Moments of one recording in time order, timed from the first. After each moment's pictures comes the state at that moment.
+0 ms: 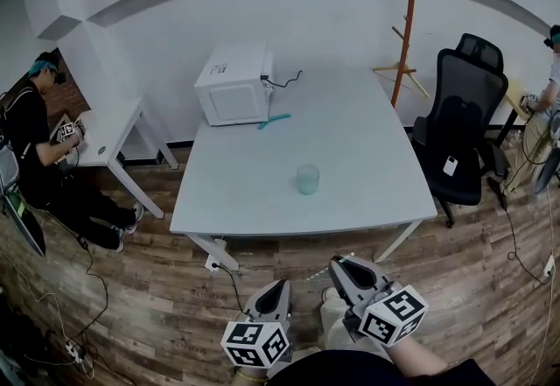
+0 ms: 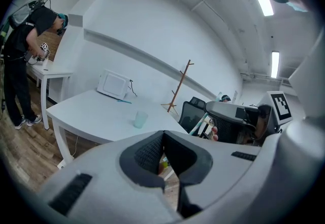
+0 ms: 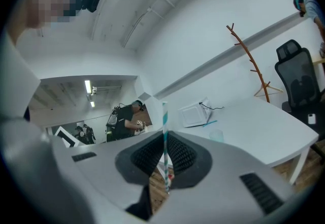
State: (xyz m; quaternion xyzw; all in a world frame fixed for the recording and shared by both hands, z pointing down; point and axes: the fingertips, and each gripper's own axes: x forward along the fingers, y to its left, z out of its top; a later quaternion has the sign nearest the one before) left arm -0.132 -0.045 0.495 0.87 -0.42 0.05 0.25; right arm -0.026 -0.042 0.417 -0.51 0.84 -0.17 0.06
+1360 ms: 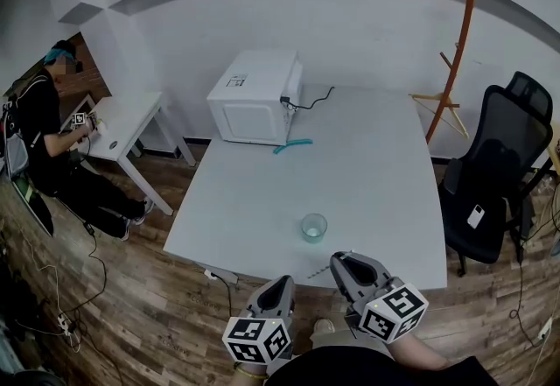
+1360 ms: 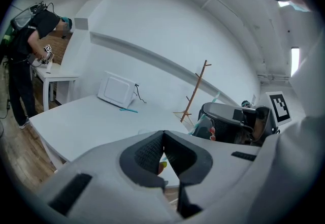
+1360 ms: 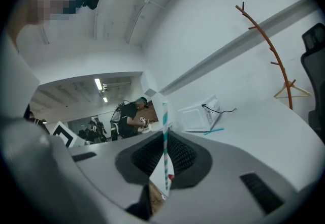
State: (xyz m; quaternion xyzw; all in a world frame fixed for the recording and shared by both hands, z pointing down) left arm -0.061 -0.207 0.483 0.84 -0.49 0.03 0.25; right arm 0.040 -0.225 0.412 -0.43 0.89 -0.17 0.04
